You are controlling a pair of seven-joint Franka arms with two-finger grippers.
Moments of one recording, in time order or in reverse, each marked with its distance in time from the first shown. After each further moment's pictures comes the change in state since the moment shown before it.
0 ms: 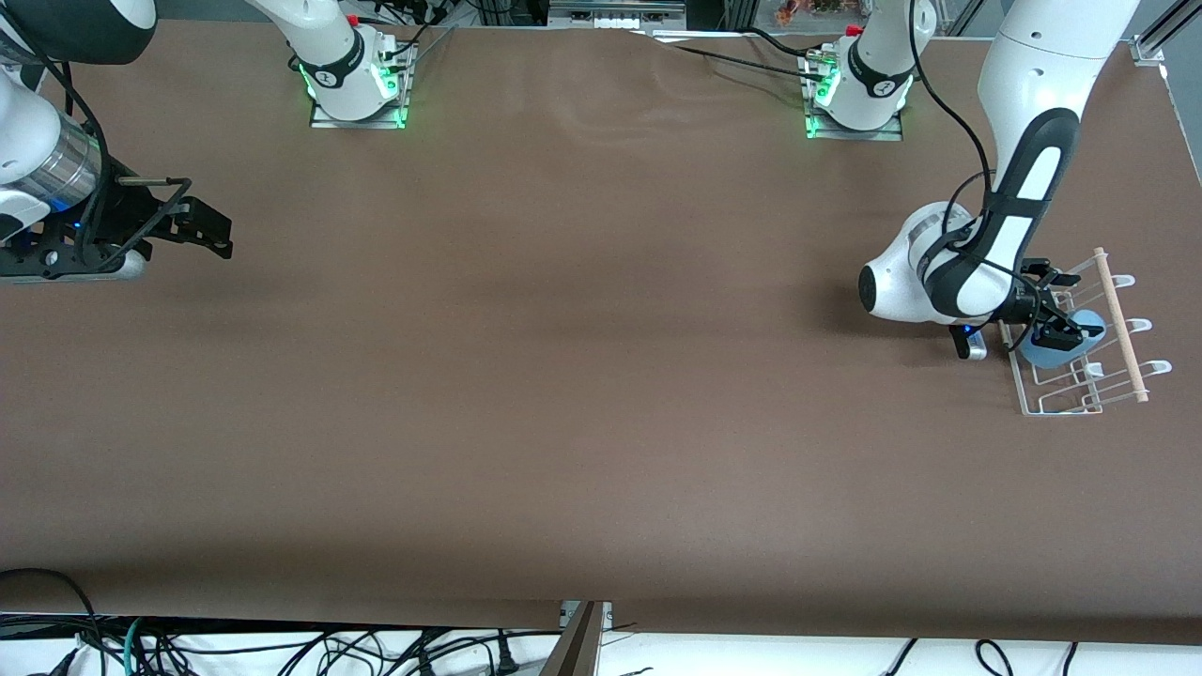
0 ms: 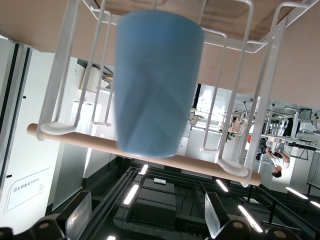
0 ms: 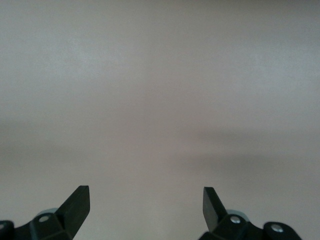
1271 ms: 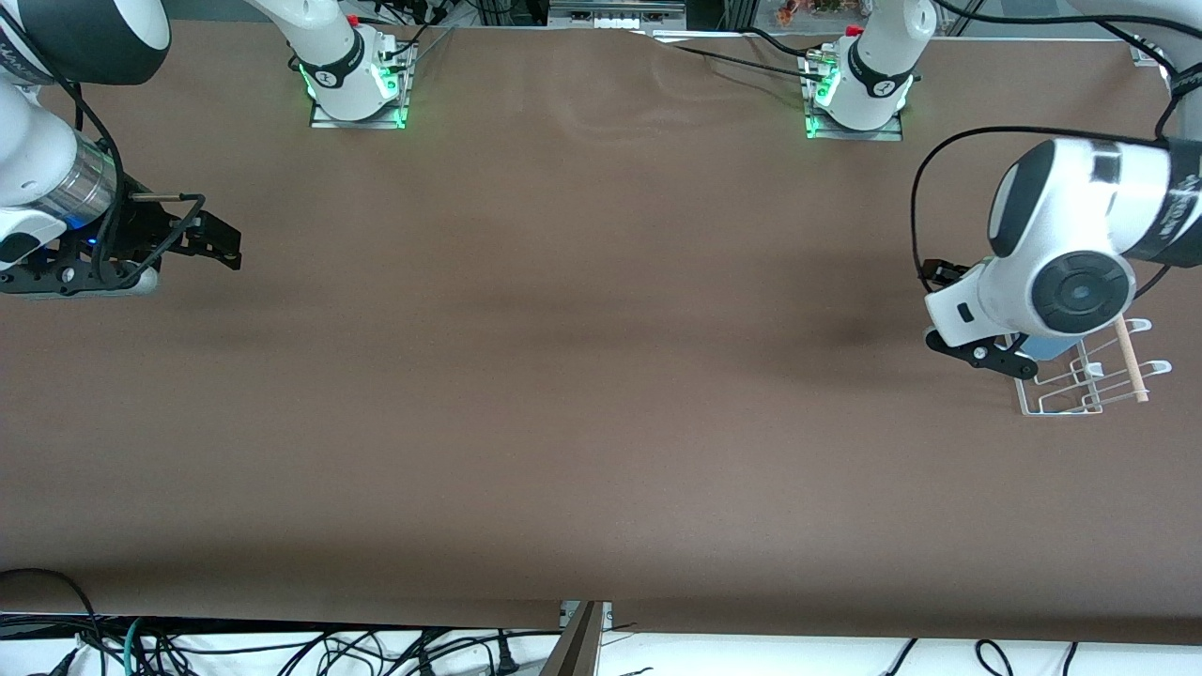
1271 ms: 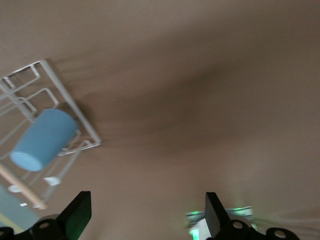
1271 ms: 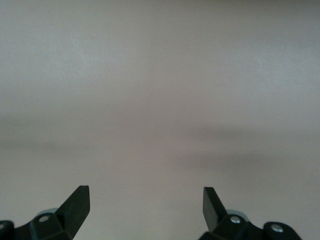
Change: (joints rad) left arm -0.009 -0.121 -0.058 0.635 -1.305 -0.133 -0.207; right arm 0.007 0.035 0.002 0.026 -0.001 0.003 0.000
